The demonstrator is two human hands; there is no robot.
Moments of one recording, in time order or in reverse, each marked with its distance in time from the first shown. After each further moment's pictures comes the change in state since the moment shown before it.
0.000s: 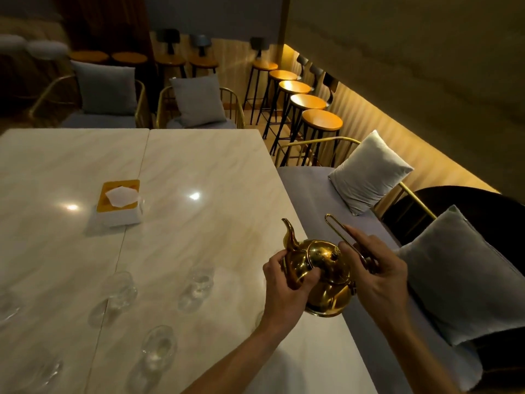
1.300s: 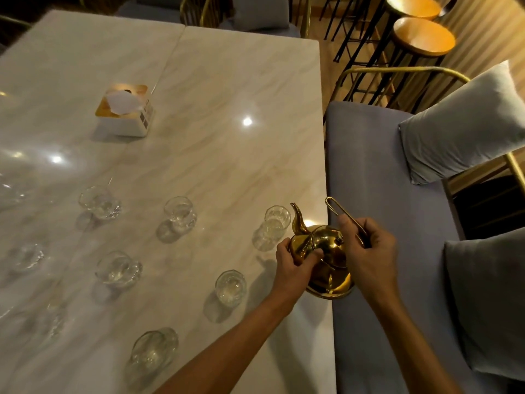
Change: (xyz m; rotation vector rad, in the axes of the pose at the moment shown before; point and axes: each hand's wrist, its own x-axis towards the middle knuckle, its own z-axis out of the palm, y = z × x) left_hand 0.082 -0.119 0.131 -0.244 0.226 -0.423; right_hand 0.068 0.179 0.009 0.011 -0.277 0.343
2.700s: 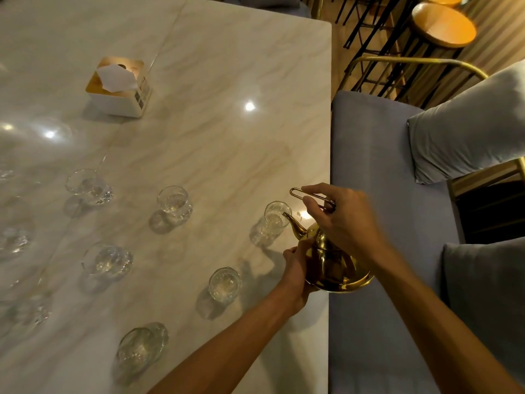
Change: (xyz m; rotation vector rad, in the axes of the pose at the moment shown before) left_hand 0.022 -0.003 0.017 -0.378 -0.025 -0.400; right_hand 0.066 -0.029 0.039 -0.453 -0.403 -0.260
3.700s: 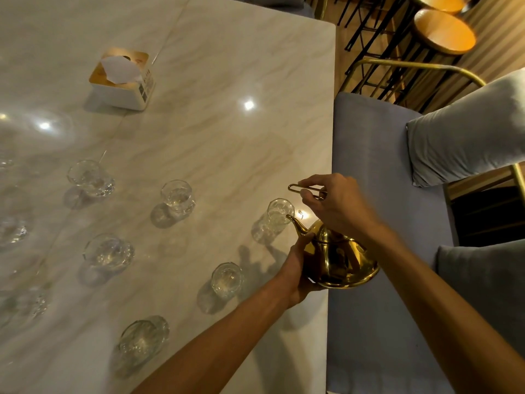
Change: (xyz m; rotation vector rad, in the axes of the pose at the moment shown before) left_hand -0.007 0.015 -0.009 -0.054 -0.185 -0.104; right_hand 0.029 -0.010 0.005 -0.115 -0.131 0.003
